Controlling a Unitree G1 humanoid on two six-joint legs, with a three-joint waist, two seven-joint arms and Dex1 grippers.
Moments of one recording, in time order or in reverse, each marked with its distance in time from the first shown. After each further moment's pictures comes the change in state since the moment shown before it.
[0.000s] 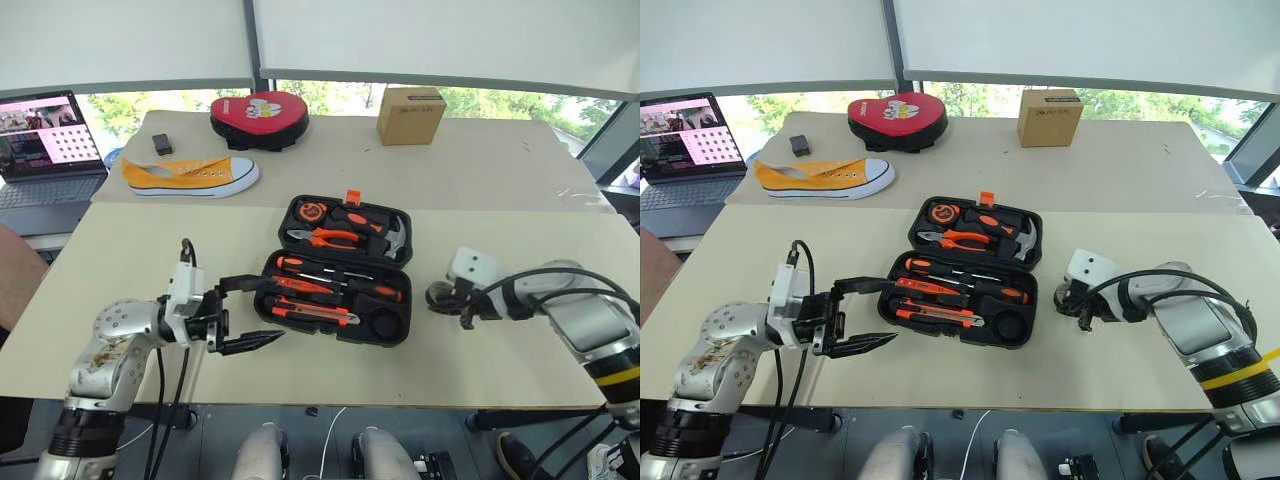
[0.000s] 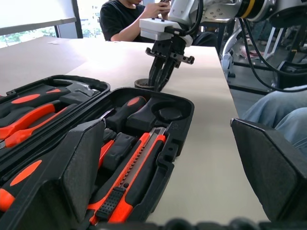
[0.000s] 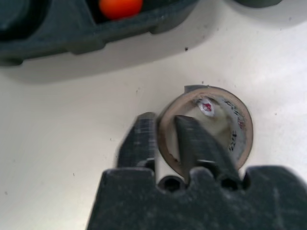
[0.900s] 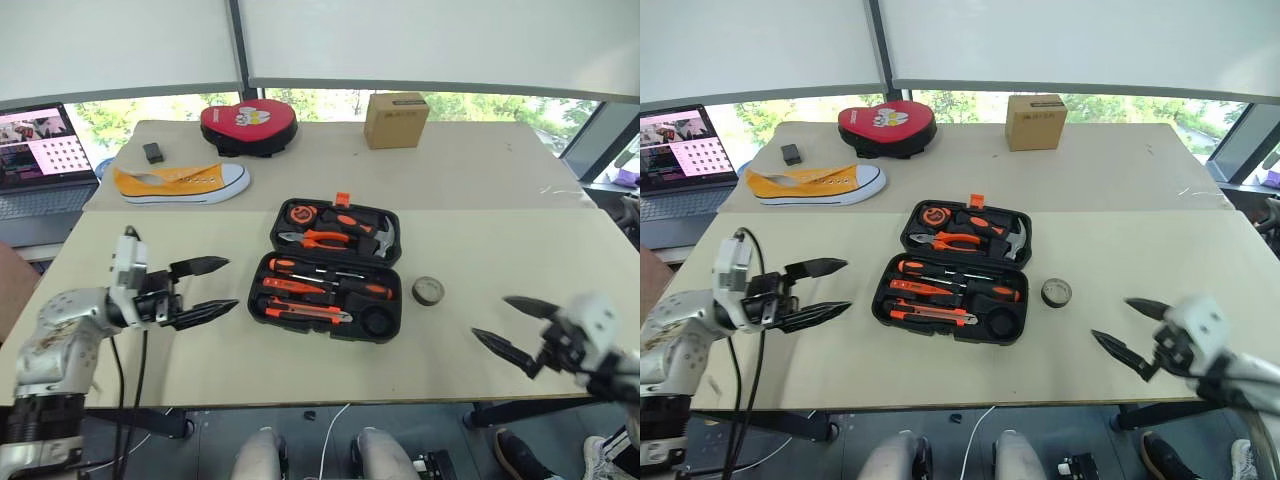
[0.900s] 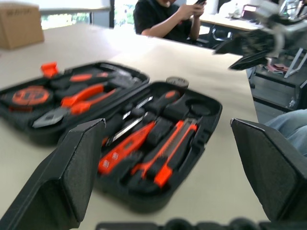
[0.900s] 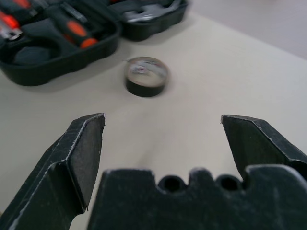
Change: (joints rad) left arm -0.081 0.068 0.119 0.095 -0.087 0.158 -0.006; right arm 0.581 0.025 -0.558 -0.256 0.318 -0.185 -0.233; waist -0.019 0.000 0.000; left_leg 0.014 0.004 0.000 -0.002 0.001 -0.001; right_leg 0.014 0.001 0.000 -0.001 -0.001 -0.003
